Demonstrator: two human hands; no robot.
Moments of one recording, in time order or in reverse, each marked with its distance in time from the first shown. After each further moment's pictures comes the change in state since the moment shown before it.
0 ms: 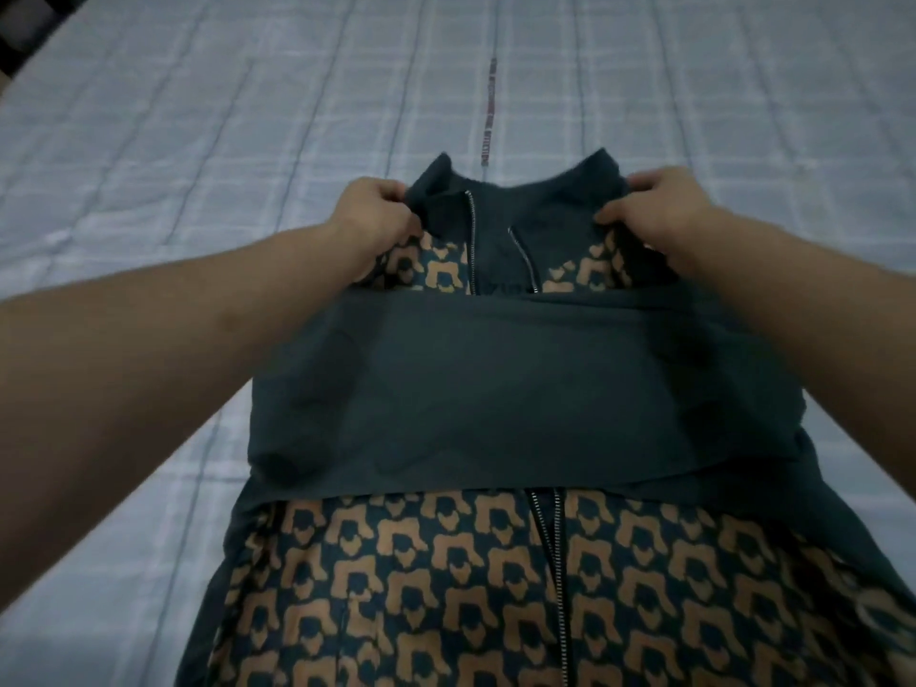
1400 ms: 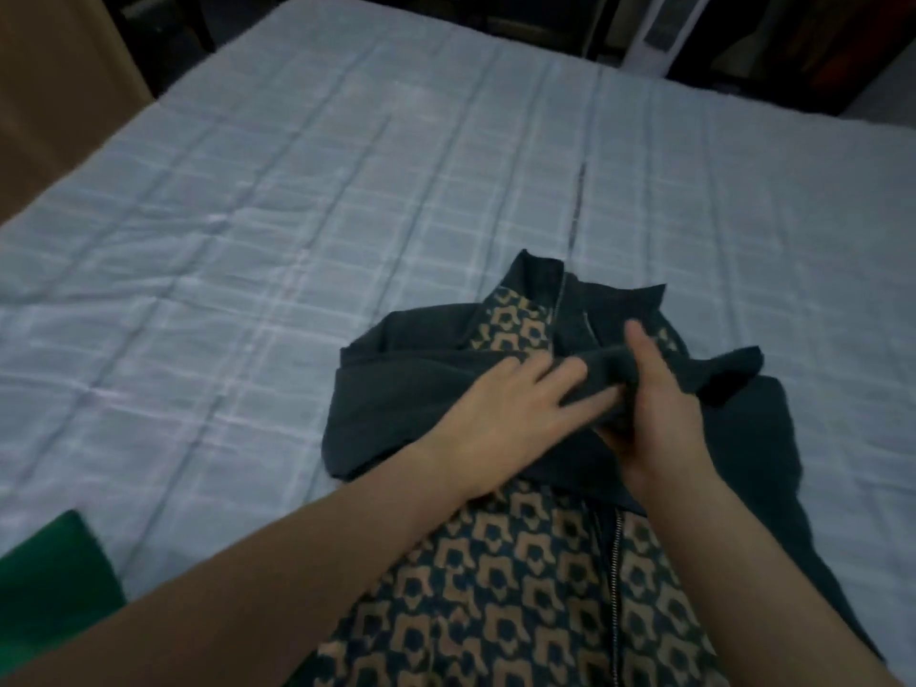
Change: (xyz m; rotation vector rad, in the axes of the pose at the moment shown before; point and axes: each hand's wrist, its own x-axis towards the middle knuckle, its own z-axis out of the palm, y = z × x) left_hand -0.193 -0.034 -0.056 0.936 -0.043 1.145; right_hand -0.211 -0.050 0.083 0.792 -0.034 0.227
